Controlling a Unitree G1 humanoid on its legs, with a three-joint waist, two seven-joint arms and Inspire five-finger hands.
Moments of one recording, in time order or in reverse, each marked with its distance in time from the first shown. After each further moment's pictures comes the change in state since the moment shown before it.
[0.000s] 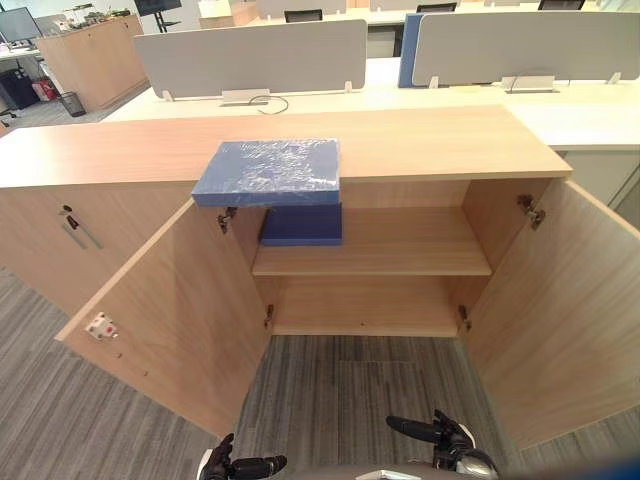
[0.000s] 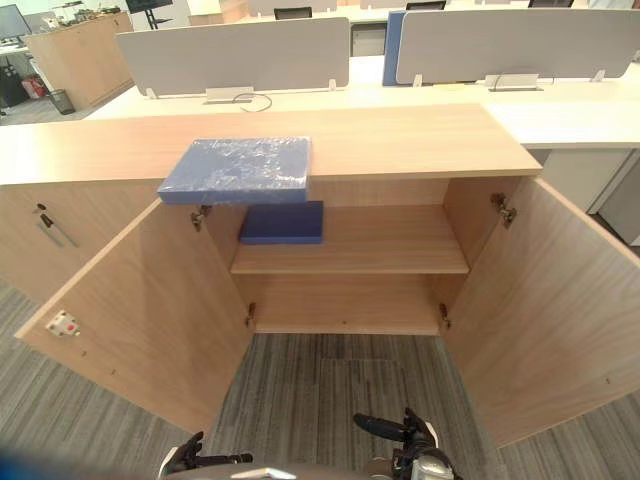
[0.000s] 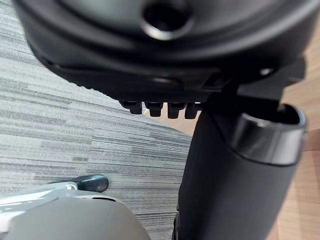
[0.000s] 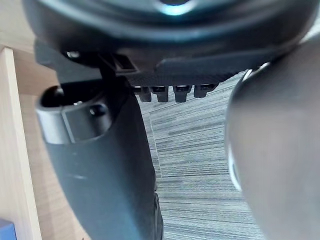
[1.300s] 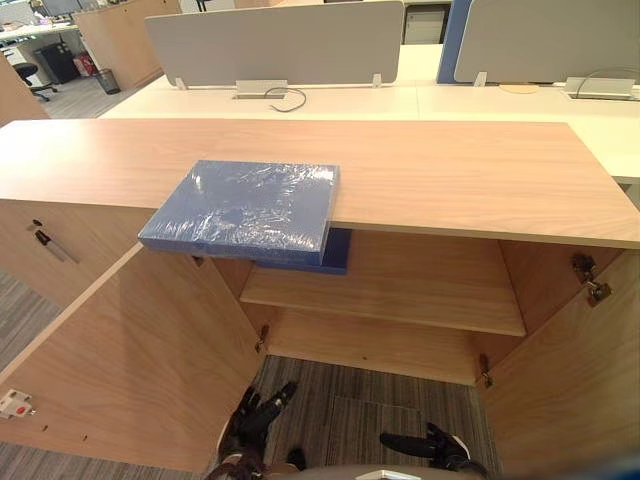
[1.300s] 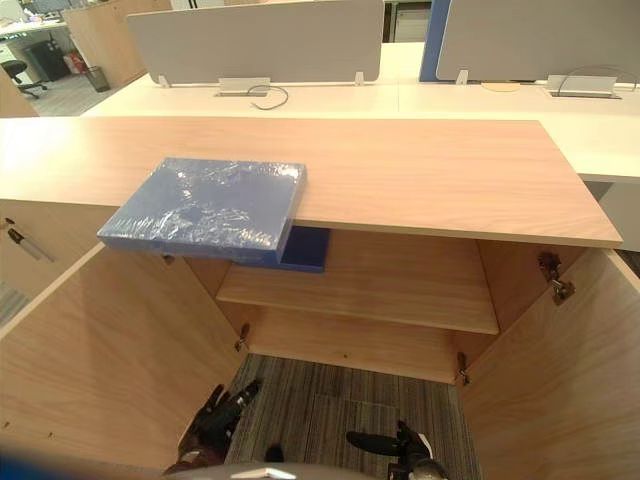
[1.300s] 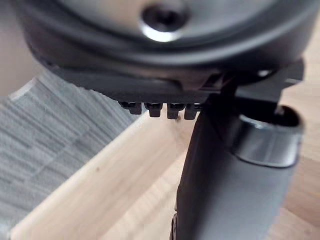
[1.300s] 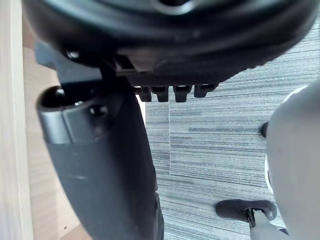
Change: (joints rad) left arm 0.213 -0.102 -0.128 -0.633 -0.709 0.039 -0.113; right arm 0.043 -0.024 0.153 -0.023 0.041 0.010 -0.011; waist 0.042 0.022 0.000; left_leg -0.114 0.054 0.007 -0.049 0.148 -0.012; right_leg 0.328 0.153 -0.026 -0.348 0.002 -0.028
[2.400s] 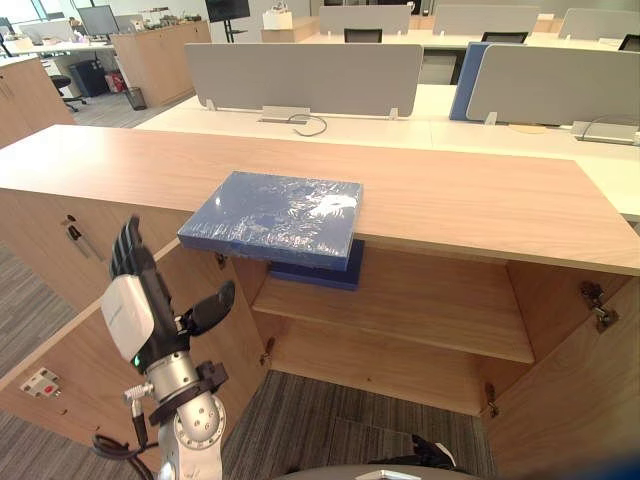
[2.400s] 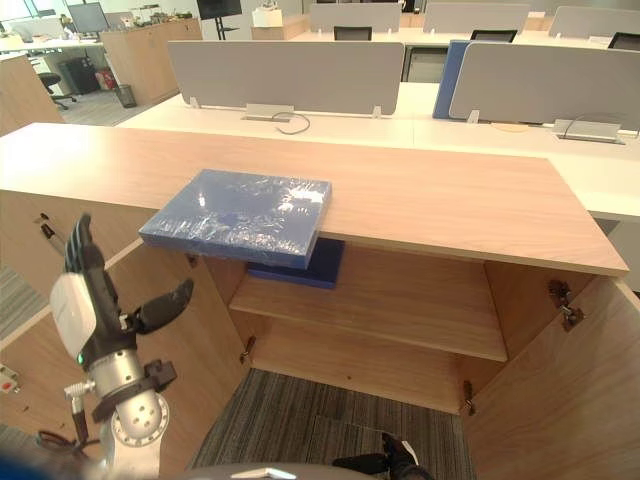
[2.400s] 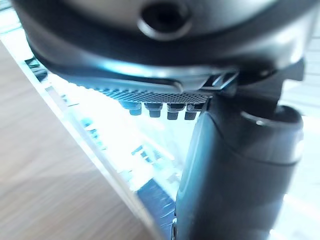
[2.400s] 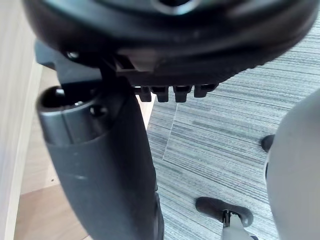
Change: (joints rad) left arm 0.010 -0.041 0.151 -0.964 1.507 0.136 0.574; right arm 0.017 0.024 0.077 0.041 -0.155 0.020 -0.005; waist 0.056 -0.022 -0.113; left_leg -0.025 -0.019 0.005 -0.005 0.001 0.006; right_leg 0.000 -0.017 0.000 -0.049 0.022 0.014
